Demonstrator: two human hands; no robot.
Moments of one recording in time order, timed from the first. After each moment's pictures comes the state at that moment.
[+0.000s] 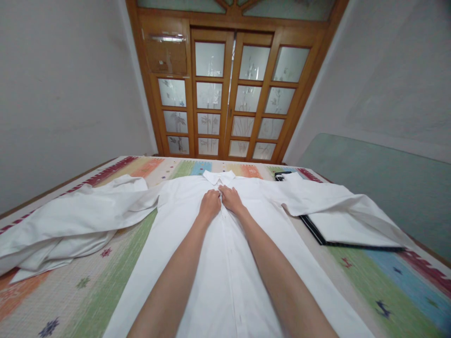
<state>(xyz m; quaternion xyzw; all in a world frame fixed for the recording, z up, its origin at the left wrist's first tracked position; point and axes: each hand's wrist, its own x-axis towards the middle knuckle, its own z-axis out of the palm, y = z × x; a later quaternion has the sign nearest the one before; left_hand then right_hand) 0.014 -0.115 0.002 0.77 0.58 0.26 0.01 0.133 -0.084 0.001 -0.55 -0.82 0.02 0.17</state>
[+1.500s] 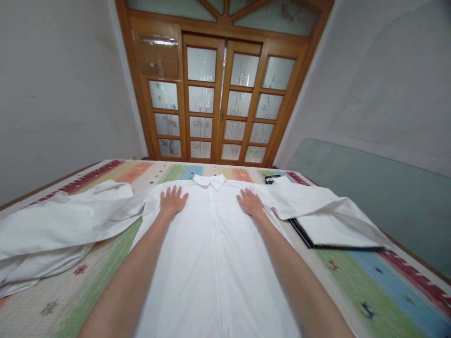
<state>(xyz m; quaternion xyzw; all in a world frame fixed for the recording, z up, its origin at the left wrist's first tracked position) -0.080 -0.076 0.009 0.66 0.75 0.11 0.05 0.236 -0.080 0.001 -0.71 -0.70 0.00 0.09</state>
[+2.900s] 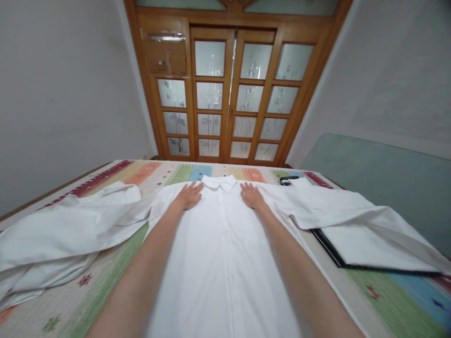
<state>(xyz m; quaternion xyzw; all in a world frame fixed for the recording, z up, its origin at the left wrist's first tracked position) -0.083 -0.034 0.015 0.81 0.58 0.00 0.03 0.213 -0.018 0.004 -0.65 -0.76 -0.02 0.01</state>
